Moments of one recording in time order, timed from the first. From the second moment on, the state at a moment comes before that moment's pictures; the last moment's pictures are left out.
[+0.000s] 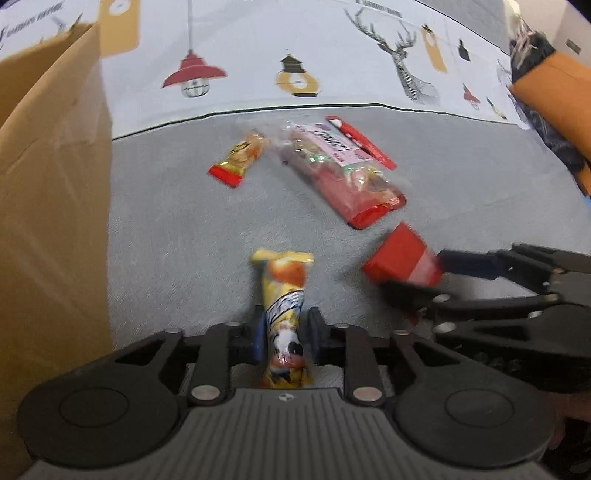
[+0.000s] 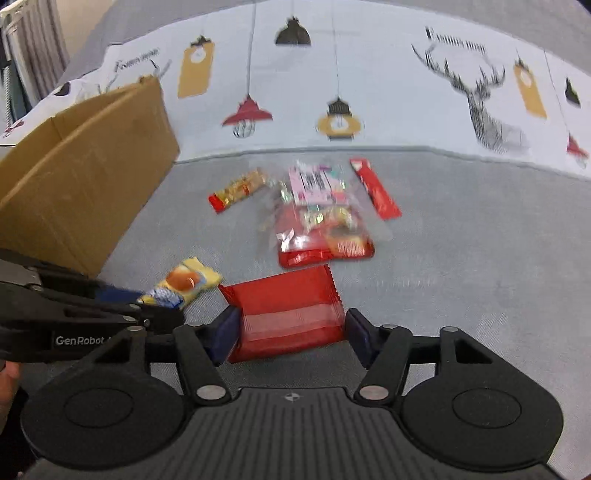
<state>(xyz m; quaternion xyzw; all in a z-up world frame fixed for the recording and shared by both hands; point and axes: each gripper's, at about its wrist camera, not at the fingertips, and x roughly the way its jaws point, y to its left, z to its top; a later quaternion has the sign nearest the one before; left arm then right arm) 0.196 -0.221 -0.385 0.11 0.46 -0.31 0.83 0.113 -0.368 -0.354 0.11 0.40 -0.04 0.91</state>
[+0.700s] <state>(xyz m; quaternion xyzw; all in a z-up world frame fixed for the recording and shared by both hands) 0.160 -0.184 -0.294 0.08 0.35 -0.33 0.87 0.103 -0.334 -0.312 0.08 0.36 -0.08 0.93</state>
